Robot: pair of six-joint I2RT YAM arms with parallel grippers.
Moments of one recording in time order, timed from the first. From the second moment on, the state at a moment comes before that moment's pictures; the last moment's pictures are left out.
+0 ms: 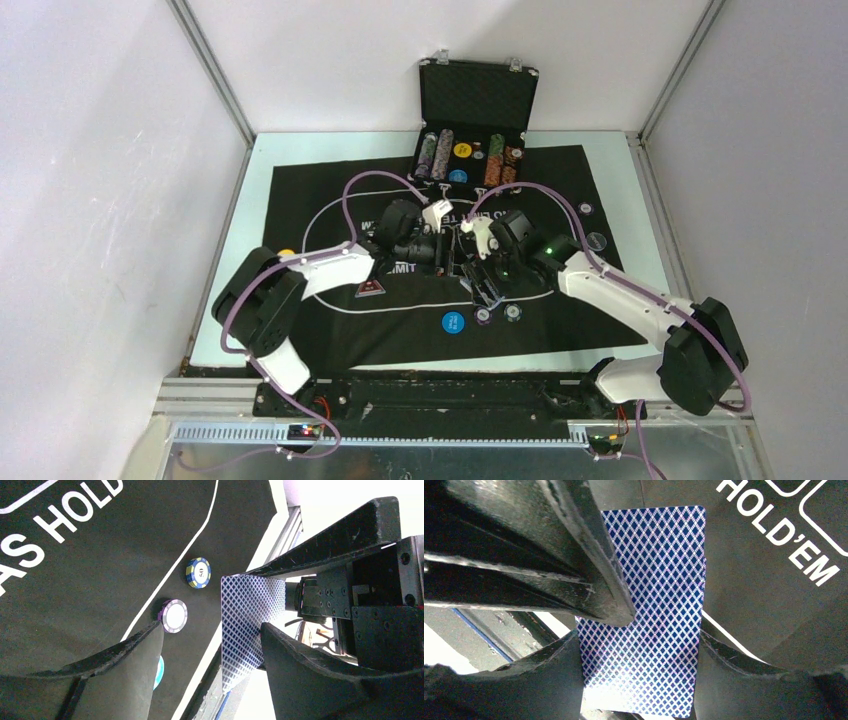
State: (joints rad) left arm -0.66 1.67 0.91 0.16 0.69 -0.70; right arm 0.70 1.34 0.95 -0.60 -0.21 0.04
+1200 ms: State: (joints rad) left arm -0.64 1.46 0.96 -0.09 0.50 -0.50; right arm 0.70 1.33 0.95 -0.60 -0.21 0.04
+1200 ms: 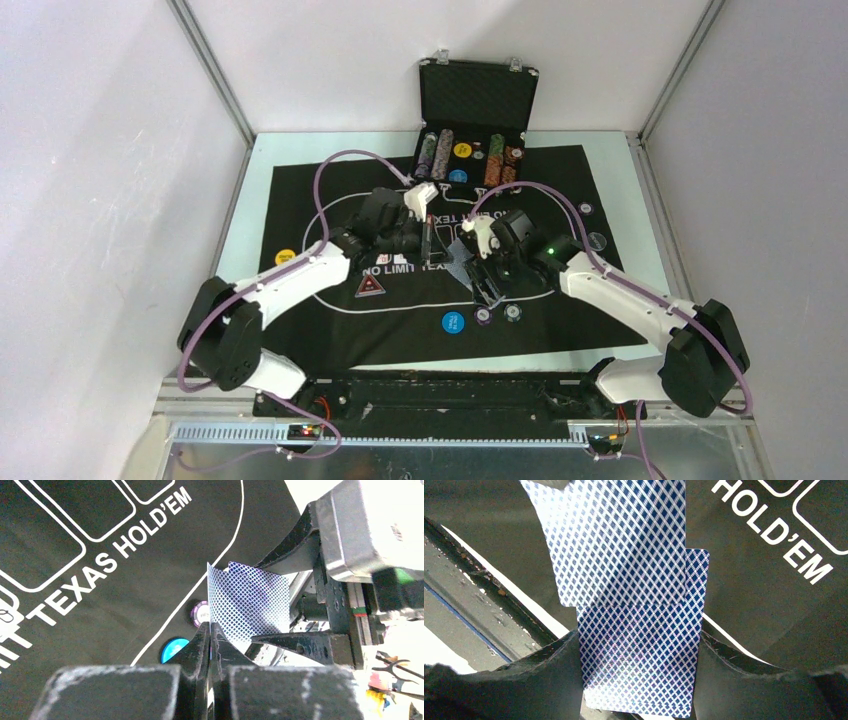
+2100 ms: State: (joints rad) left arm -0.53 1.26 1.12 -0.23 0.58 0.38; right arm 0.59 1.30 0.95 -0.60 -0.19 0.09
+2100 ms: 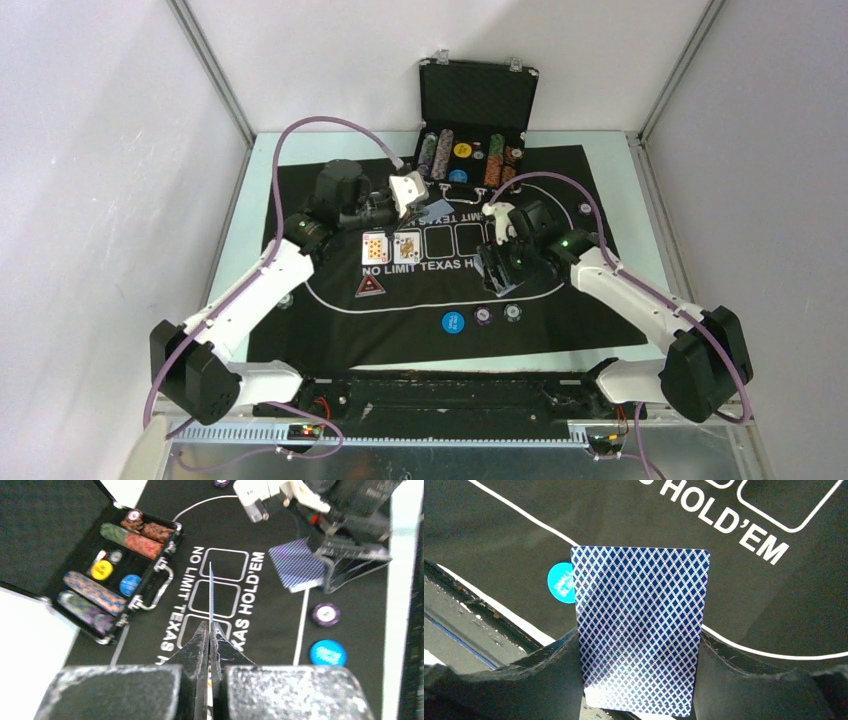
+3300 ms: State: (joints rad) left arm -0.60 1.79 1.05 0.05 0.29 1.11; right arm 0.36 1.33 0.95 -0.67 -0.09 0.19
